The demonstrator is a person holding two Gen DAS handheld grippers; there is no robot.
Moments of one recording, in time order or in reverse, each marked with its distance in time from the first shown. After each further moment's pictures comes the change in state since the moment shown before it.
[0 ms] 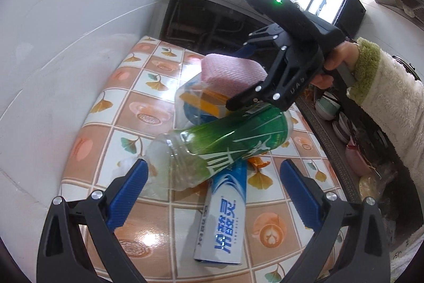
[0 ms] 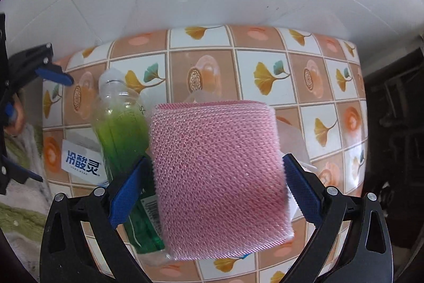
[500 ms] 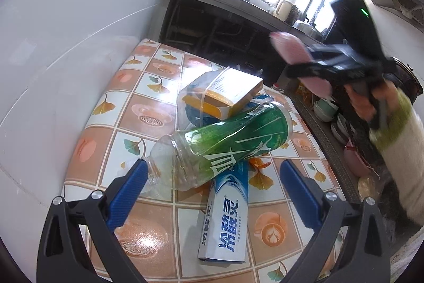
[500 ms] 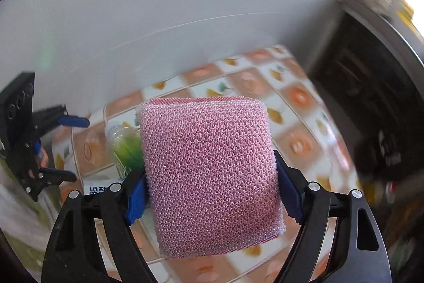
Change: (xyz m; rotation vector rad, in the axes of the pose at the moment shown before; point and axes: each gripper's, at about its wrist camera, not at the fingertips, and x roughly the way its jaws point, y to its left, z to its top) left arm -0.004 0.005 -0.001 0.014 -0.015 -0.017; right arm -0.091 0.000 -0.110 0.499 -0.357 -0.110
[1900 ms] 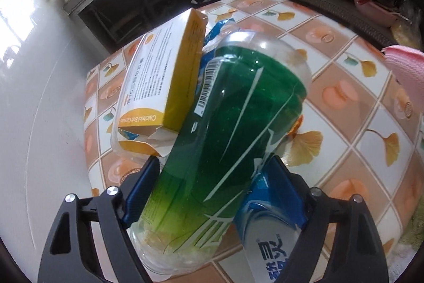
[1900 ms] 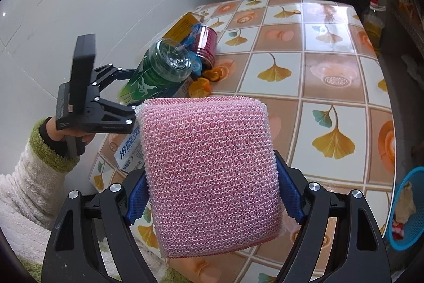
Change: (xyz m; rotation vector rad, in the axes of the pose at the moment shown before) left arm 0.128 -0.072 0.023 0.742 0.367 0.198; right arm -0.024 0.022 -0.208 0.696 -0.092 0.087
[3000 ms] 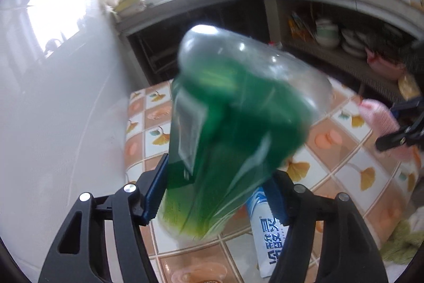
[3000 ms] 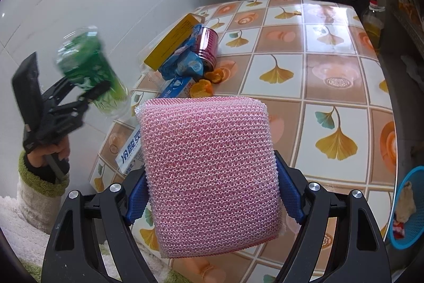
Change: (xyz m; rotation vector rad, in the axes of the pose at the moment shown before) left arm -0.110 0.020 -0.035 -0.200 -0.293 0.104; right arm 0.000 0.004 0.001 0.002 -0.006 -0.006
